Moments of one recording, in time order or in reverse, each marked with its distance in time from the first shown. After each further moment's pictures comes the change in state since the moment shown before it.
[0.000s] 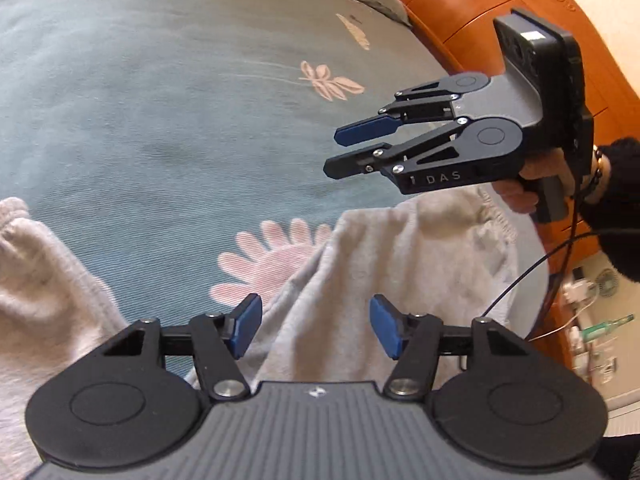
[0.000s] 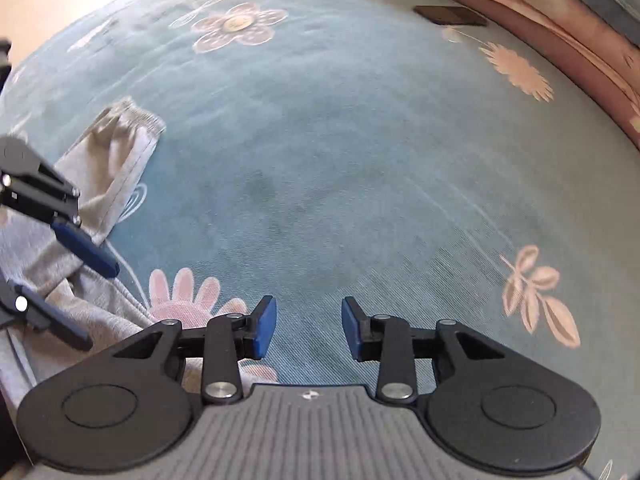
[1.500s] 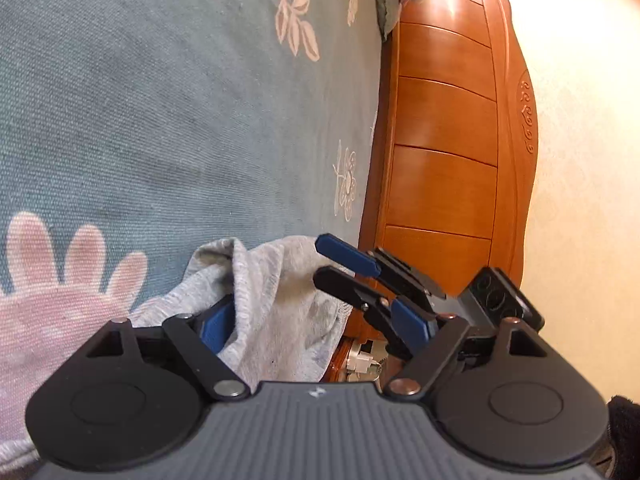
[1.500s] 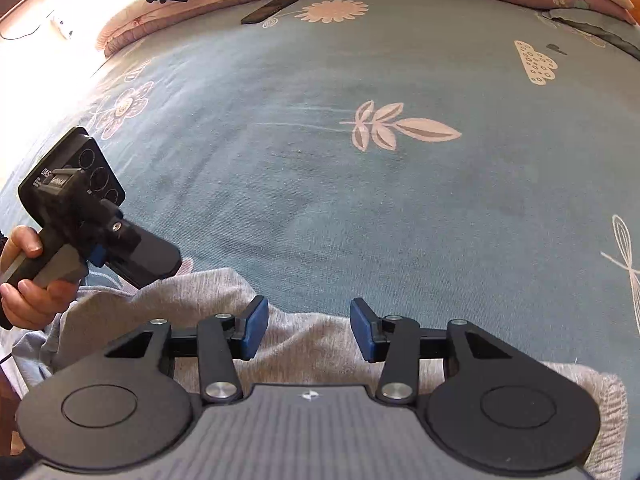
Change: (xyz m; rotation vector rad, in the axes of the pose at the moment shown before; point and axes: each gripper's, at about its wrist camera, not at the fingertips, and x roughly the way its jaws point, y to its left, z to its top) left arm 0.123 0.012 0.031 -0.495 0.085 -0.603; right arm -0.047 -0.082 -0.133 0.463 -0.119 0.041
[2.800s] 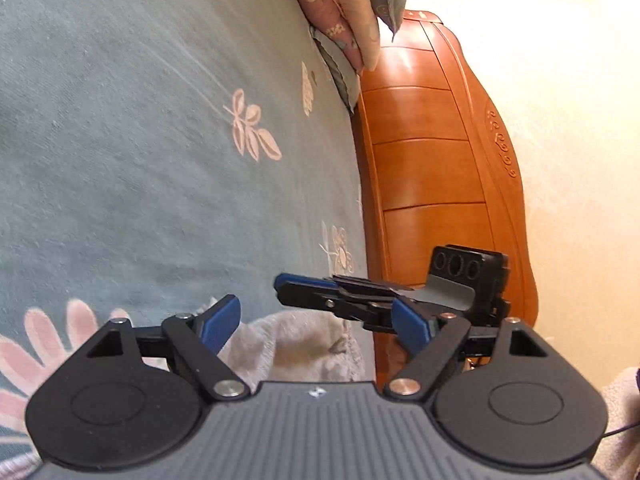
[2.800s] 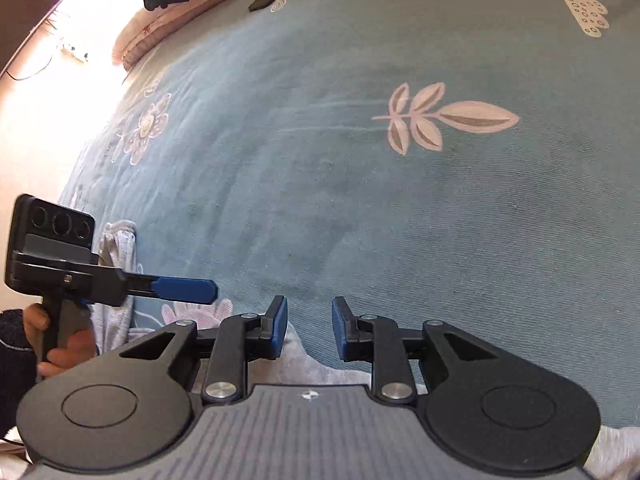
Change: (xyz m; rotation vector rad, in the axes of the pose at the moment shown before) left arm -0.033 -0.033 -0.005 0.157 -0.230 0.023; right arm 0.025 -0.022 0.040 0.116 0.107 0.184
